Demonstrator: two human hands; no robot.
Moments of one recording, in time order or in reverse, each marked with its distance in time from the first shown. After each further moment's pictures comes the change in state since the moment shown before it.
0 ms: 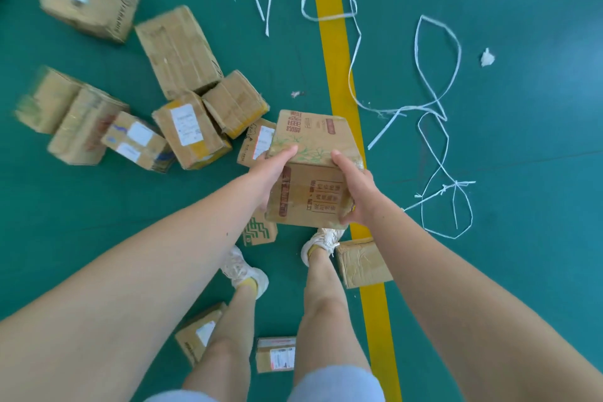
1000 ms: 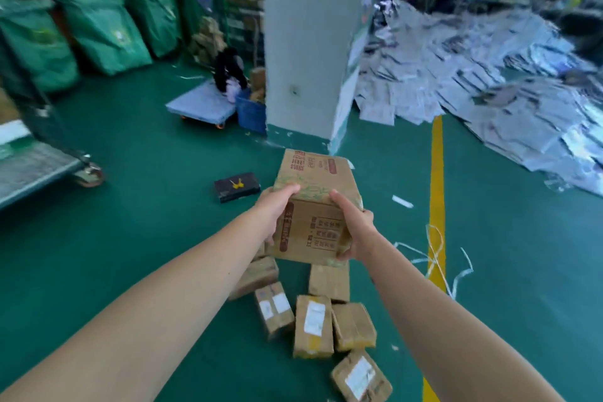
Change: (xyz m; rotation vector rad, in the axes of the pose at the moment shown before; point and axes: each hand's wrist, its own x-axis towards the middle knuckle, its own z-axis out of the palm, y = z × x) left_hand -0.369 -0.013 -0.428 -0.542 0.289 0.649; right_hand -0.424 -0.074 0.360 -0.295 -0.307 -0.684
